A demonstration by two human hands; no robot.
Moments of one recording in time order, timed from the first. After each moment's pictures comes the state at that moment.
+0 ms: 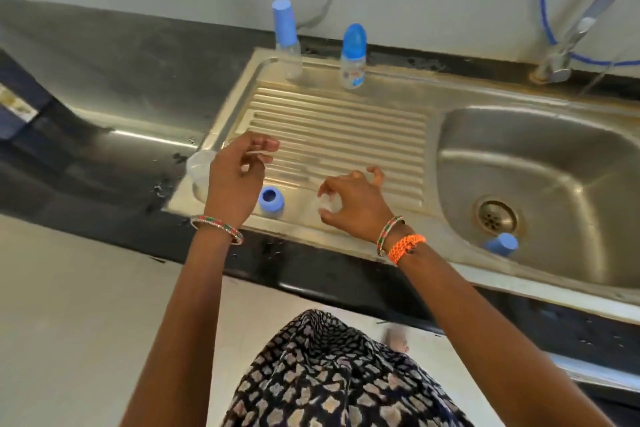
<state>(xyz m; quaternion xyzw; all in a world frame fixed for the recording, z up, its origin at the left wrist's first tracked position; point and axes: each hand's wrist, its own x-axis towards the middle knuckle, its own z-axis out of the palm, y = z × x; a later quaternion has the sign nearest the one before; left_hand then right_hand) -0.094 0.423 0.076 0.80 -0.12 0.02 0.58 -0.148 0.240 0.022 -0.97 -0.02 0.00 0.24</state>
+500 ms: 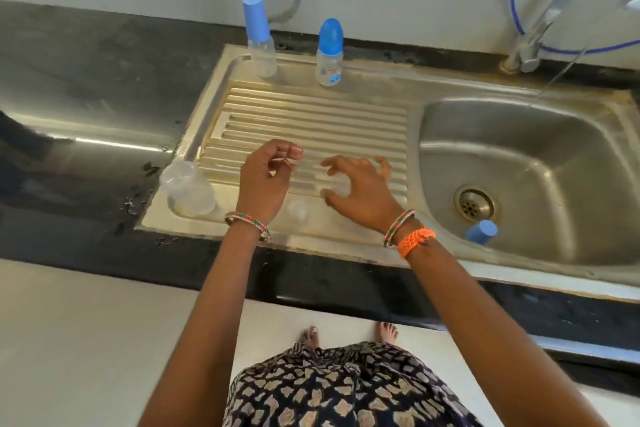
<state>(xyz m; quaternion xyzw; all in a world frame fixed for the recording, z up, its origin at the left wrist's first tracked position) -0.078 0.377 0.047 0.79 -0.15 -0.04 0.60 -0.145 0.216 0.025 -0.95 0.04 -0.06 0.31</state>
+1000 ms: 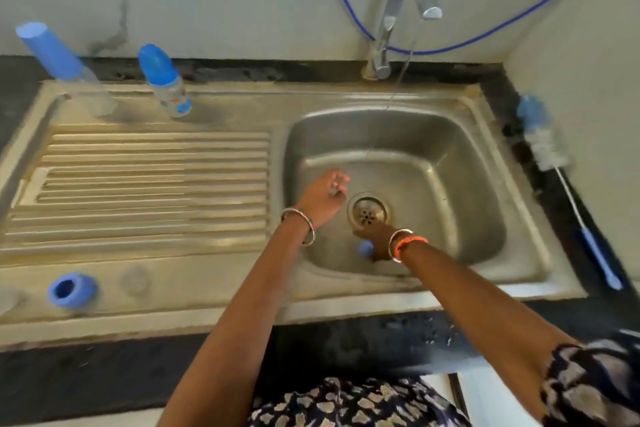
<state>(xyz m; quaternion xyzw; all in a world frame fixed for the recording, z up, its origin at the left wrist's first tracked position) -0.130 0.079 -0.014 0.77 -0.27 -0.31 0.49 -0.238 -0.054 -0.094 -0.90 0.16 0.37 0.15</state>
